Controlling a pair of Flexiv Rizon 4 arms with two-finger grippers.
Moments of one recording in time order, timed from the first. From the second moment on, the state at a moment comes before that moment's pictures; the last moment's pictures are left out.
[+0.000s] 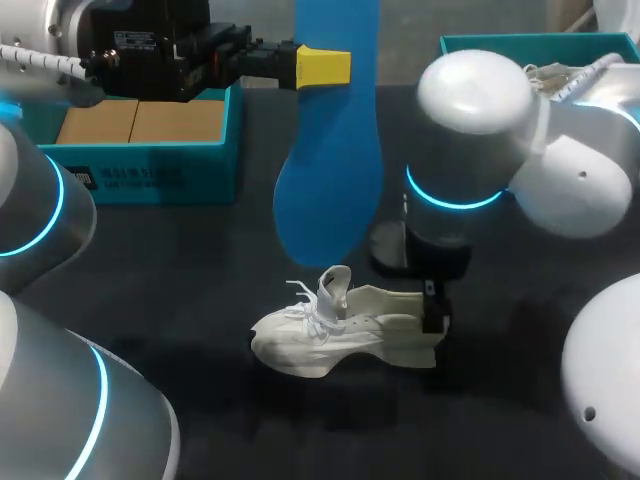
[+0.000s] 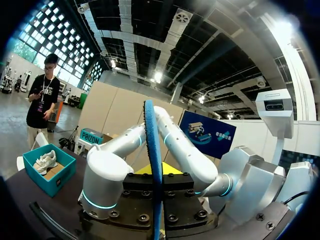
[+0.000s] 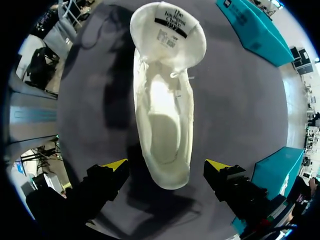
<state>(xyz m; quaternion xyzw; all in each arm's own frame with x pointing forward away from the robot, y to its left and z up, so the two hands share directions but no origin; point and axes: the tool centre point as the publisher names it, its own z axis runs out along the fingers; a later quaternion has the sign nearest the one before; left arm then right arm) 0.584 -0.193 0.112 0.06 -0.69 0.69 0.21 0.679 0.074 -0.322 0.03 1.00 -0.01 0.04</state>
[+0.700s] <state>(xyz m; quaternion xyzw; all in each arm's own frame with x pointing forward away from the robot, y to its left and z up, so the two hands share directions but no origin) 0.584 -0.193 0.112 0.06 -0.69 0.69 0.21 0.724 0.104 -0.331 -0.02 1.00 -0.01 0.04</state>
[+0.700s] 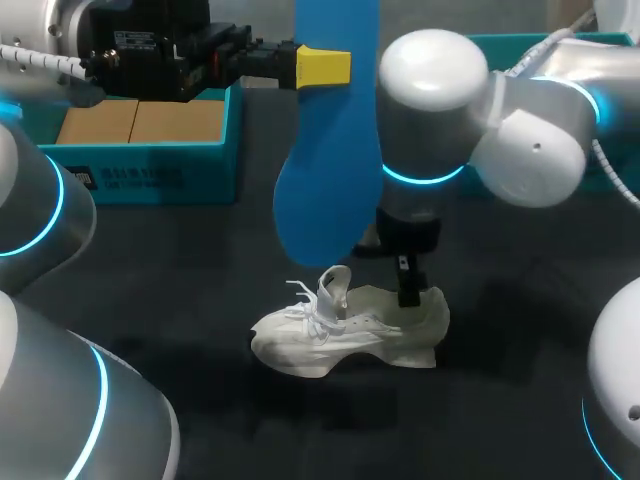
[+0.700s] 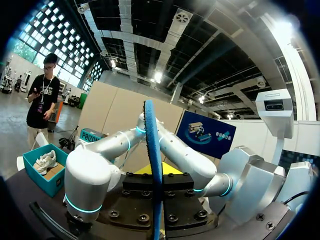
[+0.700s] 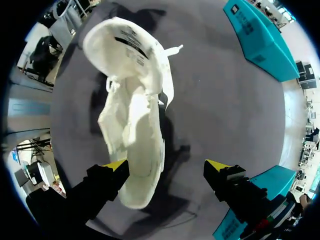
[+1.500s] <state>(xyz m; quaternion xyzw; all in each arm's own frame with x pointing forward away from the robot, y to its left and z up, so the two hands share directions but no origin) 0.584 -0.193 0.112 0.06 -0.69 0.69 0.21 0.725 0.122 -0.379 0.01 1.00 -0.02 0.02</state>
